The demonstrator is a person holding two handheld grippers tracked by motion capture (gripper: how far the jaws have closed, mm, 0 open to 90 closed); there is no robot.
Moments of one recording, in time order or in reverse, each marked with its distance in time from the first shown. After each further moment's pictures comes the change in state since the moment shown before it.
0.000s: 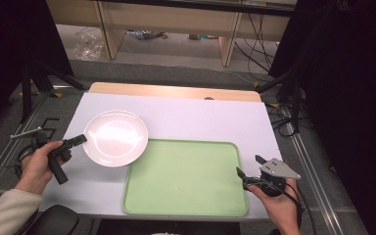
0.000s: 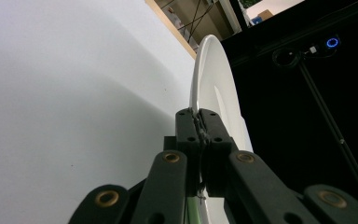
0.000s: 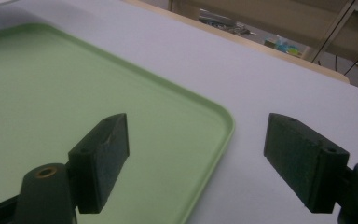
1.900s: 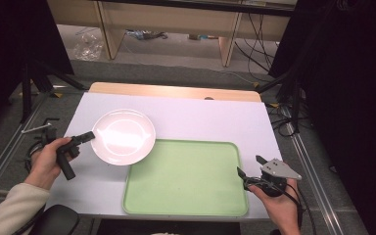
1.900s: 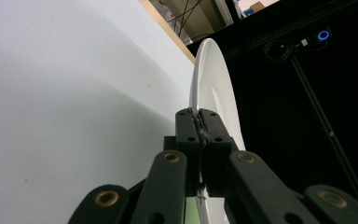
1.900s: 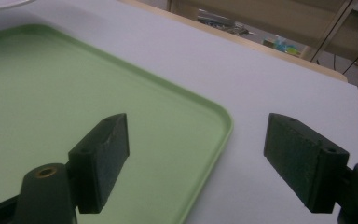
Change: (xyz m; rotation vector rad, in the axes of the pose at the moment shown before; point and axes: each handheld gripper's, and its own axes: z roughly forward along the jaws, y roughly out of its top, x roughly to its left) left arm -0.009 -0.001 0.021 0.035 -0.032 -0.003; right arm 0.000 -0.001 -0.002 0.008 0.002 0.014
